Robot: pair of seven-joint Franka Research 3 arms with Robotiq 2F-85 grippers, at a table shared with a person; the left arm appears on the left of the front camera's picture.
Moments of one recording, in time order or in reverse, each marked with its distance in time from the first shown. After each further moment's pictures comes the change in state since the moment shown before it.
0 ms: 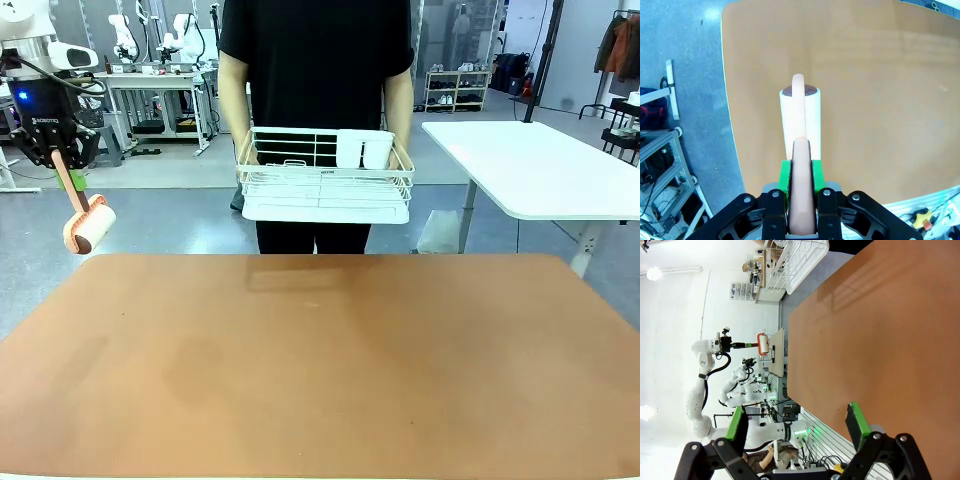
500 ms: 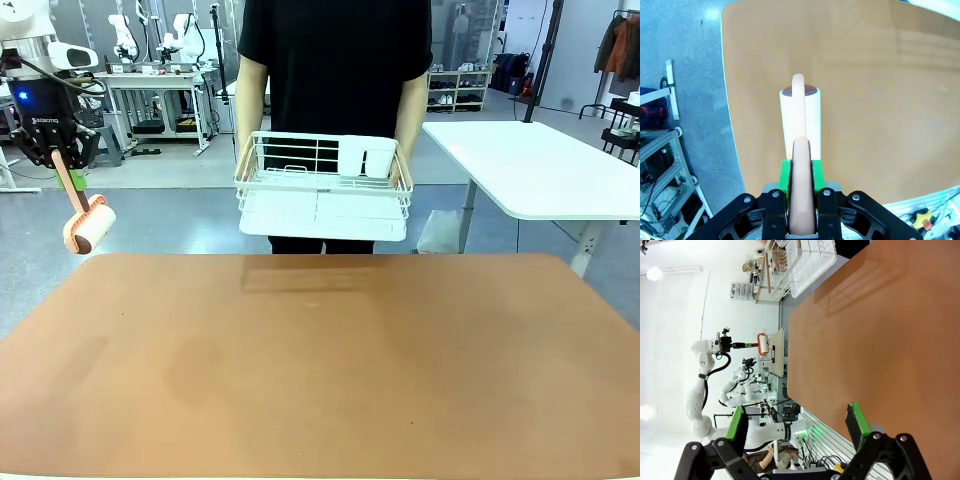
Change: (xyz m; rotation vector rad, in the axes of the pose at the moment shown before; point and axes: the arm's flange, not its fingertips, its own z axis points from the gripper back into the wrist) left arm 0.000 0.000 0.000 0.000 0.000 0.000; right arm 0.000 0.000 0.000 0.000 0.000 0.000
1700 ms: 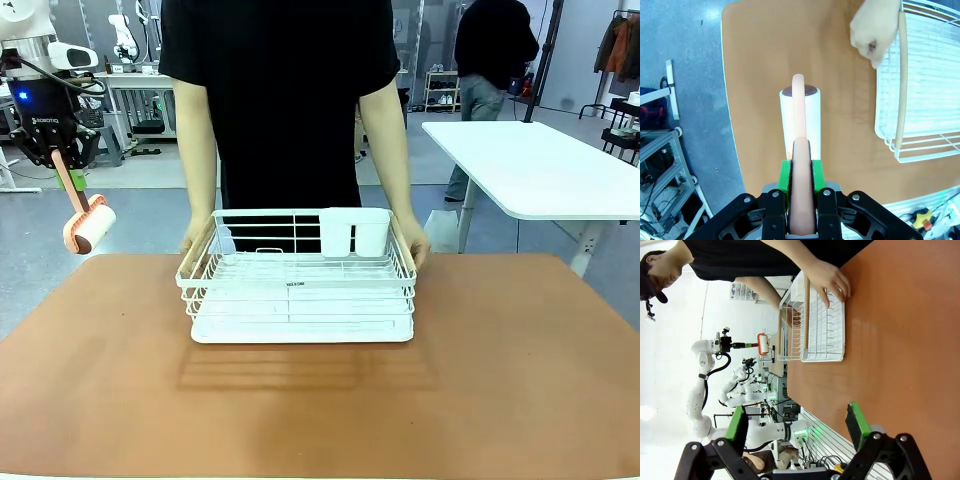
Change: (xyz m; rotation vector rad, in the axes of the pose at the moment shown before) left arm 0.000 0.000 0.000 0.000 0.000 0.000; right arm 0.000 0.000 0.000 0.000 0.000 0.000
